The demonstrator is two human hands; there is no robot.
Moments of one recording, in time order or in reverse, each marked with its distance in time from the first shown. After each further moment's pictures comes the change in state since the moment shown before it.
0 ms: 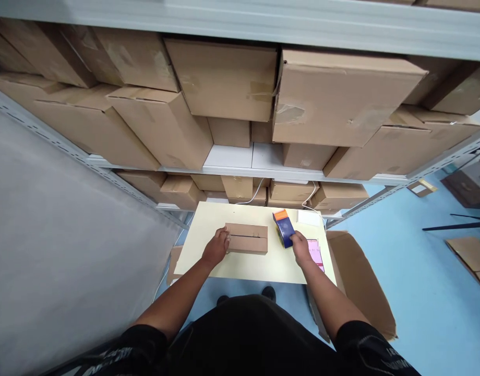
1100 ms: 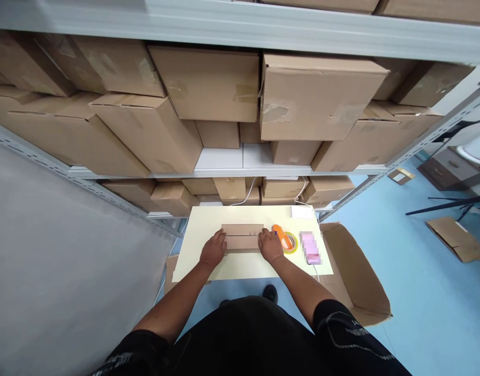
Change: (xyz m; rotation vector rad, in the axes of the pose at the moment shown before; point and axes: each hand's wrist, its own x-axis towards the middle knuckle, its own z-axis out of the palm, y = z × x) left_hand 0.003 -0.006 -0.002 0.148 0.003 0.111; right_hand -0.035 -0.002 0.093 -0.998 -0.231 -0.561
